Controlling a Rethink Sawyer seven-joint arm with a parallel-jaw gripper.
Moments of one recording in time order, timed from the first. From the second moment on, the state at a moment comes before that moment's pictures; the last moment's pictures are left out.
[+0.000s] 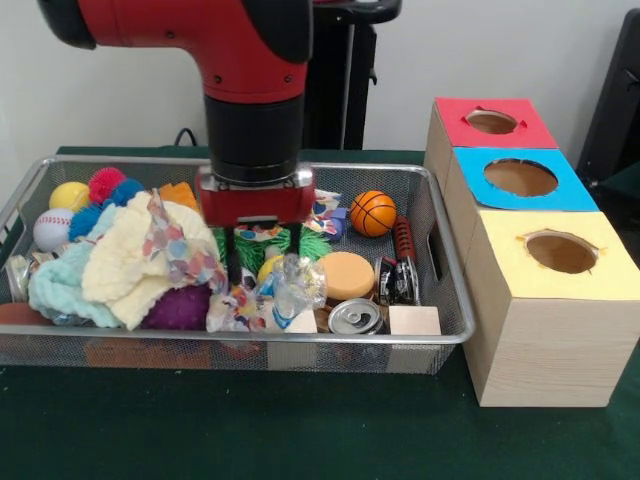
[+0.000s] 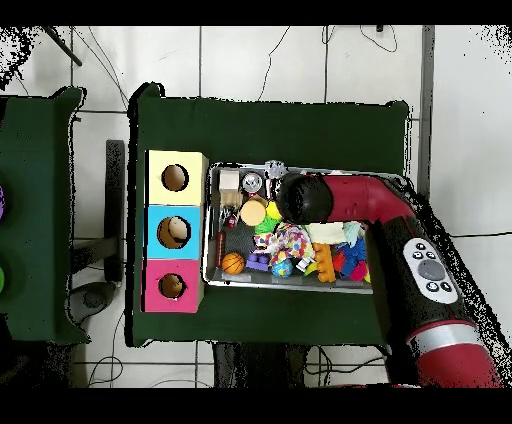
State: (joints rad) arm -0.58 -0.54 0.38 1.49 -0.49 0.60 1.66
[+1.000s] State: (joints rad) arm -0.63 -0.62 0.38 1.60 -0.53 0.60 1.66
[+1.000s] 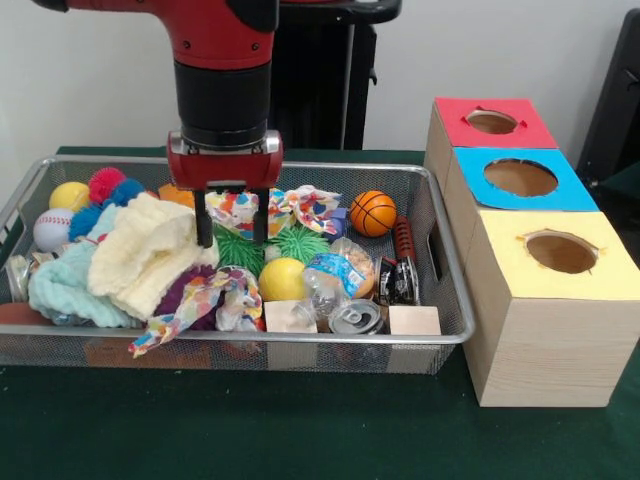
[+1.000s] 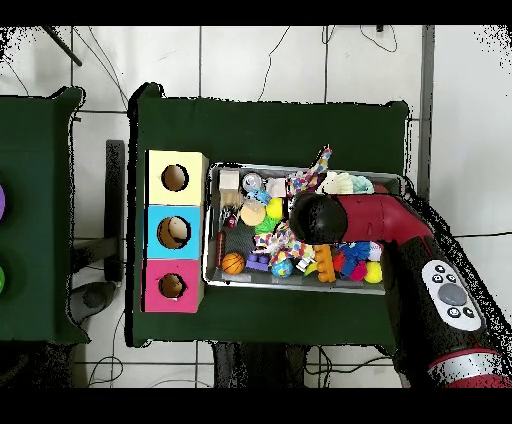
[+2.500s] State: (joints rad) arm -0.52 -0.64 0.10 2.03 -0.74 0.04 1.66
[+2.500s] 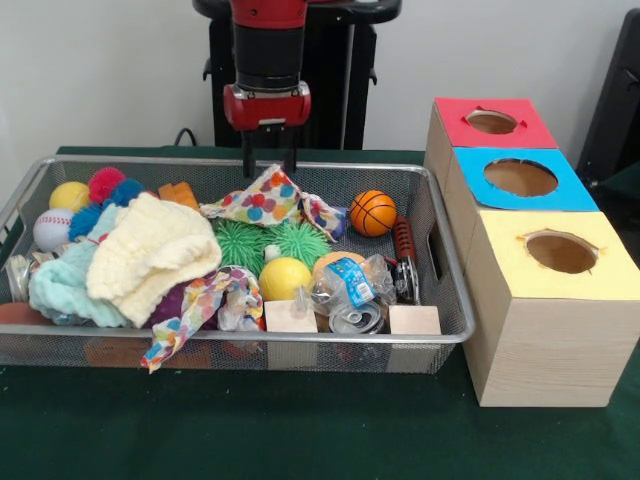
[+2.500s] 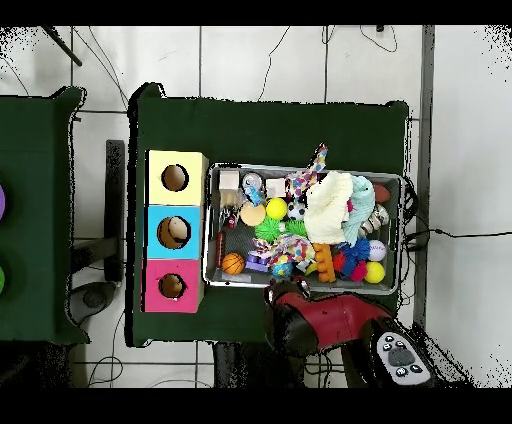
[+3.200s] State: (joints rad) arm -0.40 -0.57 0.07 2.01 -0.72 -0.05 1.66
